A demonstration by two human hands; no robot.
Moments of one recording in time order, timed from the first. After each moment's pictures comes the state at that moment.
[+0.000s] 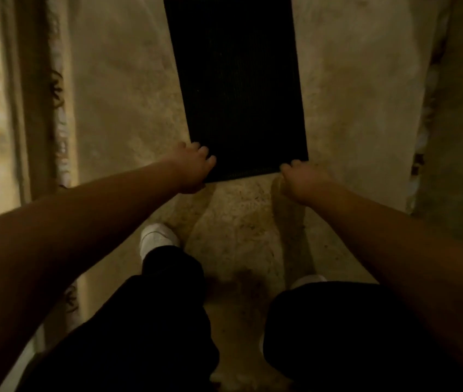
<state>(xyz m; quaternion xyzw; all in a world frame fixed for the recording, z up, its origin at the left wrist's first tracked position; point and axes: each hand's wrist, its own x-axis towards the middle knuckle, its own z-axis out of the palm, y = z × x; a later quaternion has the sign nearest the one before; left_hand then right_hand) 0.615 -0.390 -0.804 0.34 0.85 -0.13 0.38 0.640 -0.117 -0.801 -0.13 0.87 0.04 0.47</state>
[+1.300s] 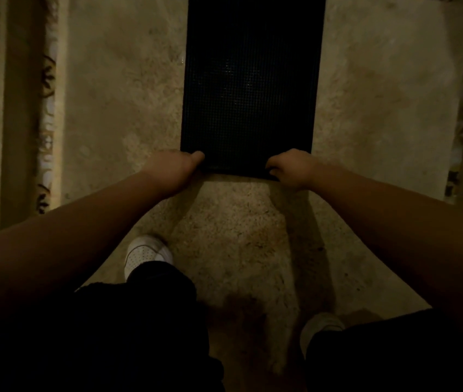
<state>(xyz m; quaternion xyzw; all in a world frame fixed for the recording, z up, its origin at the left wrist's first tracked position) 0.632 -0.434 -0.853 0.23 0.93 0.00 0.28 0.596 -0.141 -0.892 -0.21 0.88 -0.08 0.41</state>
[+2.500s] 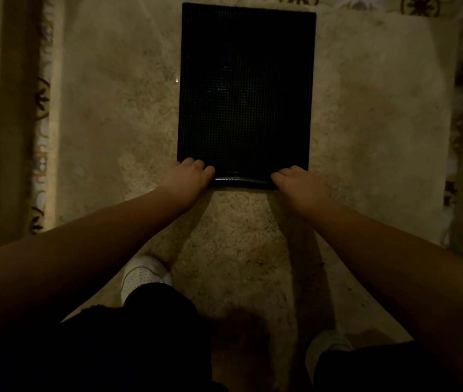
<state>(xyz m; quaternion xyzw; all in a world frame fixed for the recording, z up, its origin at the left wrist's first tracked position) 0.622 -0.404 -0.869 0.23 0.94 -0.04 0.26 0.626 -0.135 -0.879 -0.24 0.94 0.00 0.26</state>
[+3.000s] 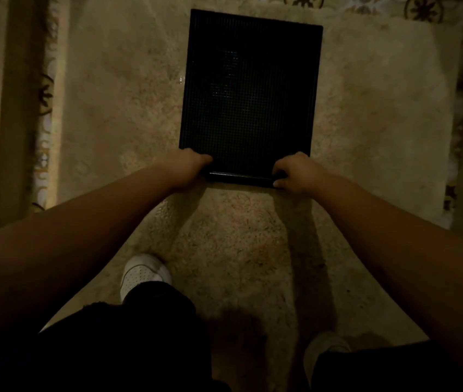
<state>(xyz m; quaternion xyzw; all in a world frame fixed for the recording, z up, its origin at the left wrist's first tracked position) 0.590 -0.419 -0.866 0.19 0.91 0.10 0.35 0.582 -0.139 -0.873 -0.14 0.90 -0.09 0.39</state>
